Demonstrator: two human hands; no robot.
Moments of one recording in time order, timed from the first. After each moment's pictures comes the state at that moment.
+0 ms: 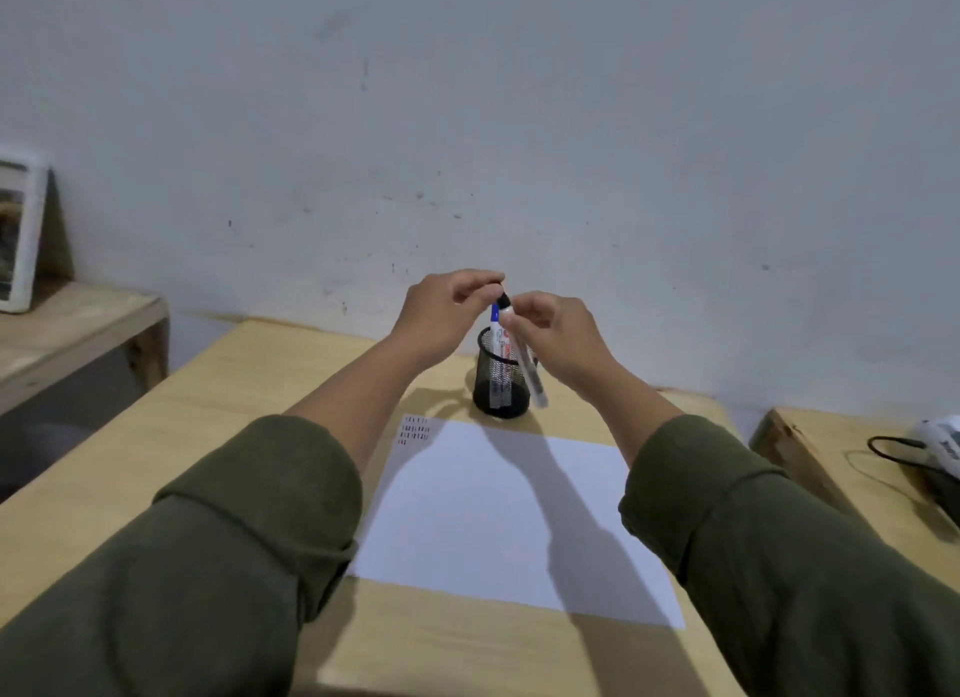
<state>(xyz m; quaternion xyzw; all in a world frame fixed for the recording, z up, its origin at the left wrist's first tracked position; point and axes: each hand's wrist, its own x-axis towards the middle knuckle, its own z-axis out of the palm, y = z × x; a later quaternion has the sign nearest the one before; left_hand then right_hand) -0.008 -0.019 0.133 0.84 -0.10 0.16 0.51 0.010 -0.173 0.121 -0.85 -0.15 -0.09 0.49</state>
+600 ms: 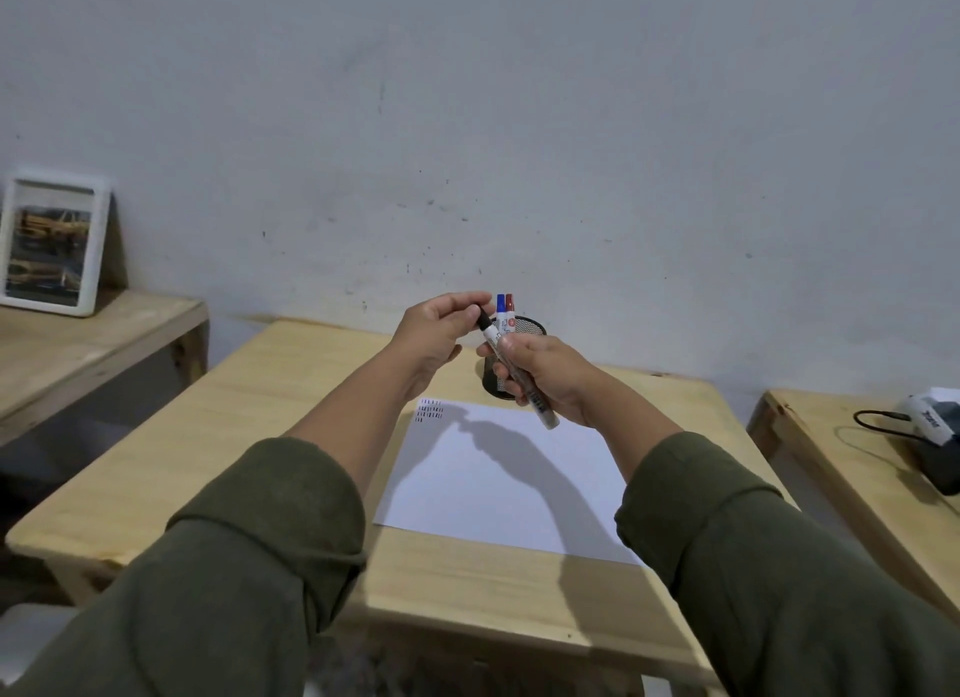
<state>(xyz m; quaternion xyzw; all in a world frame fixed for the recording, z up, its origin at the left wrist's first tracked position) -0.070 -0.017 0.124 0.69 -0.03 0.03 0.72 -0.058 -0.172 0.110 -0.76 -0.18 0.16 0.60</state>
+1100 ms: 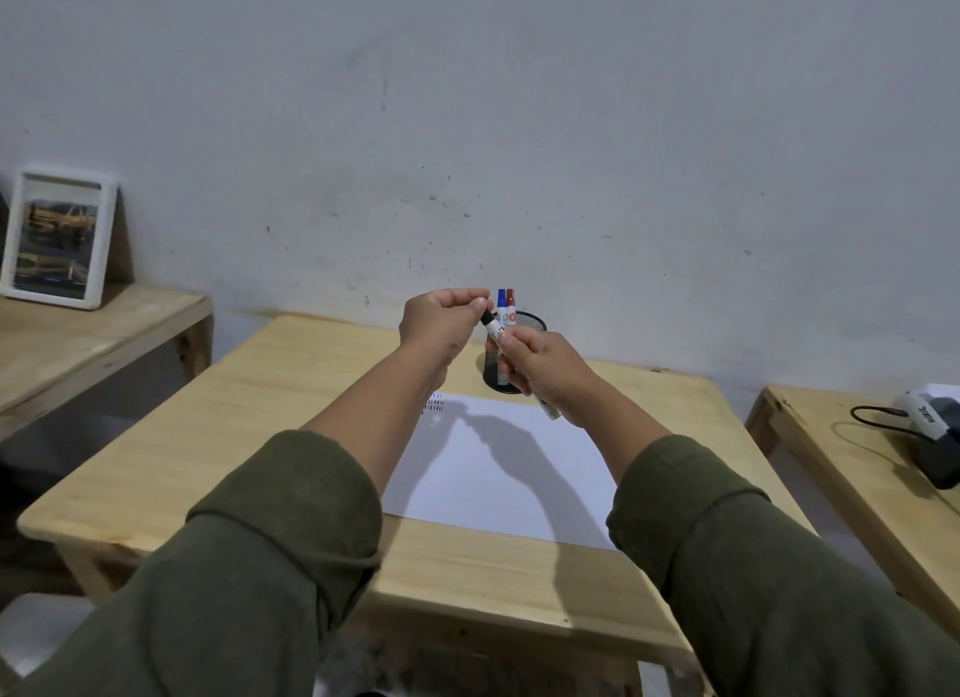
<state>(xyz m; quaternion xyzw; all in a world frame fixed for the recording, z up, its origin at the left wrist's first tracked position) -0.071 -0.033 0.126 0.70 0.09 0.12 0.70 -0.072 -0.168 0.107 -0.81 -0.19 0.03 0.56</state>
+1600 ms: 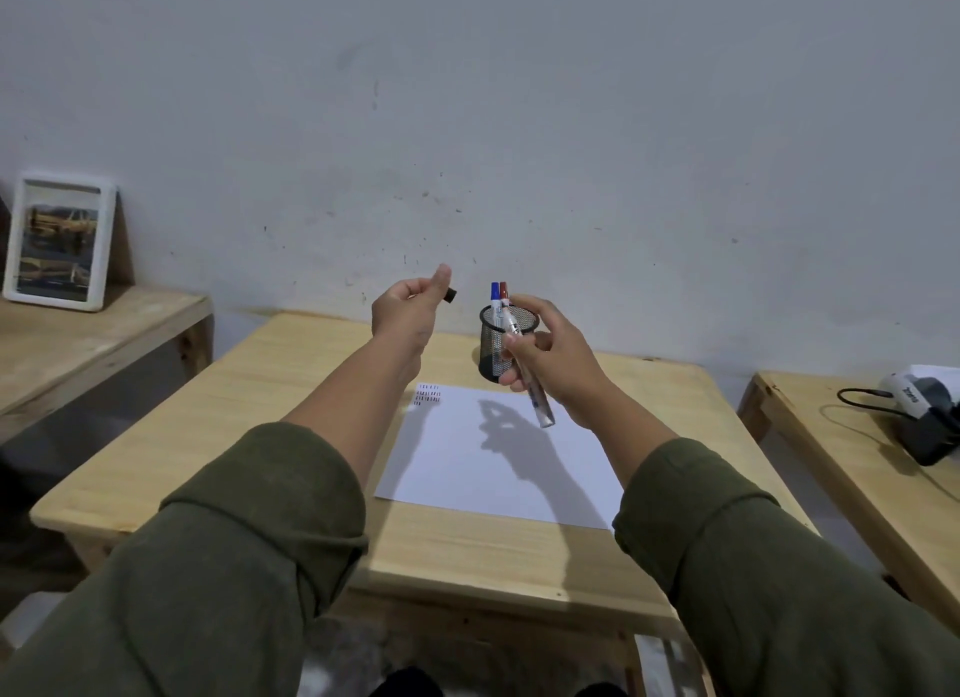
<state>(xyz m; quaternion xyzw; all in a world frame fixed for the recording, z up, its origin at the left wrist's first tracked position) -0.084 -0.020 0.128 0.65 0.15 0.15 0.73 -0.089 -0.183 0.103 -0.76 -0.16 0.00 0.64</state>
